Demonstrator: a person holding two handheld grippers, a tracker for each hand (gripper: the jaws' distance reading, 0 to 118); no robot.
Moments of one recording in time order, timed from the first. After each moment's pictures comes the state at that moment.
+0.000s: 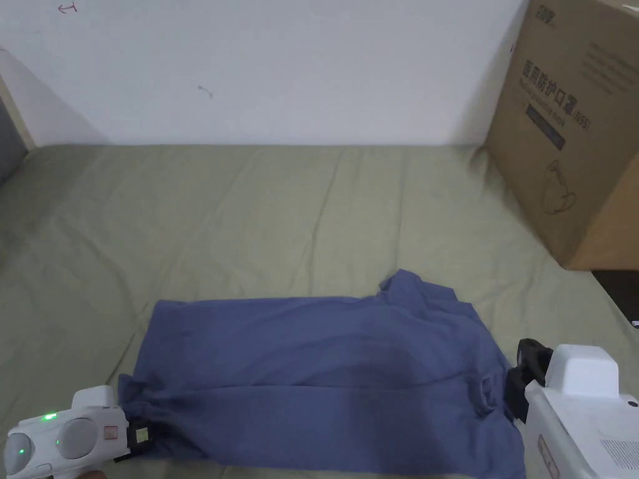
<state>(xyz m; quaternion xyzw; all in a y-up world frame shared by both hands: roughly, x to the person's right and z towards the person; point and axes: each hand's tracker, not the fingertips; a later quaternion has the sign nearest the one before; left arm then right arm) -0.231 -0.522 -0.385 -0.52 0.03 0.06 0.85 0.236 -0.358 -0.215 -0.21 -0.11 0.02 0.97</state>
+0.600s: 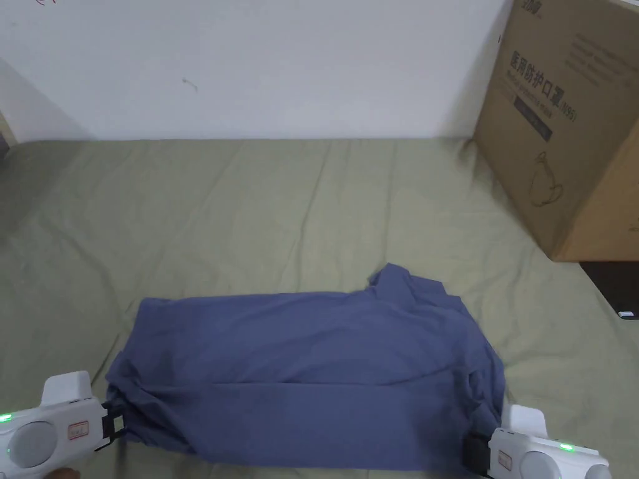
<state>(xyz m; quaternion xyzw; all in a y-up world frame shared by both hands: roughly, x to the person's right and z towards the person) -0.229 -0.474 -0.367 -0.47 -0.02 0.07 0.88 0.317 -0.531 -0.263 -0.51 -0.11 -0.09 0.85</state>
